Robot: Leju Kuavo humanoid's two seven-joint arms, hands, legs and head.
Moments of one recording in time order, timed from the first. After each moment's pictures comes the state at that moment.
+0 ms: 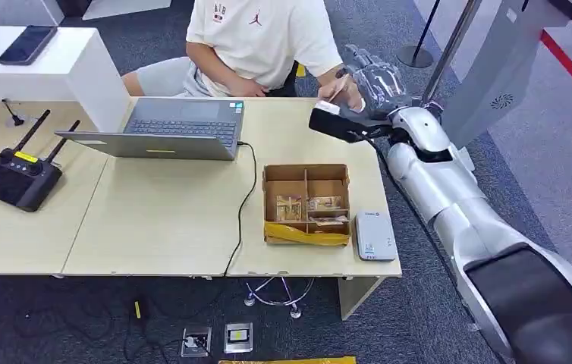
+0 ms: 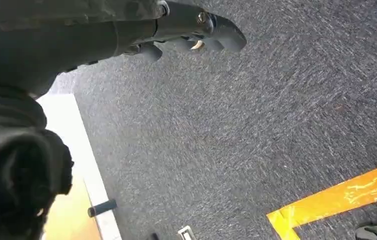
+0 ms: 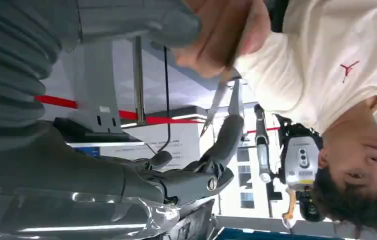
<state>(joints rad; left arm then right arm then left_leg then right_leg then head) -0.24 0.28 -0.69 -0.20 -0.02 -0.28 -0.06 -1.10 -0.10 0.55 -0.57 0.97 -0.12 -0.24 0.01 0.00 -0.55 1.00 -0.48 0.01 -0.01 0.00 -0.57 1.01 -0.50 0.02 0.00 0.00</state>
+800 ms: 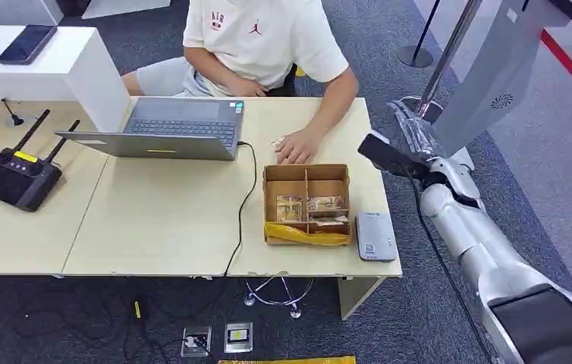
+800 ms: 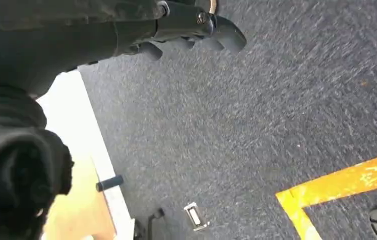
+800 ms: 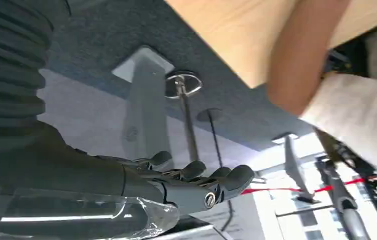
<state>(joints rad) -0.17 0.28 -0.69 -0.20 0.06 -0.28 -0.06 -0.87 -0.28 0.47 -0.63 0.69 -0.09 -0.24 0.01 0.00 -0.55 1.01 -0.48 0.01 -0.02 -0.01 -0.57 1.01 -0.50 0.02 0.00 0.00</state>
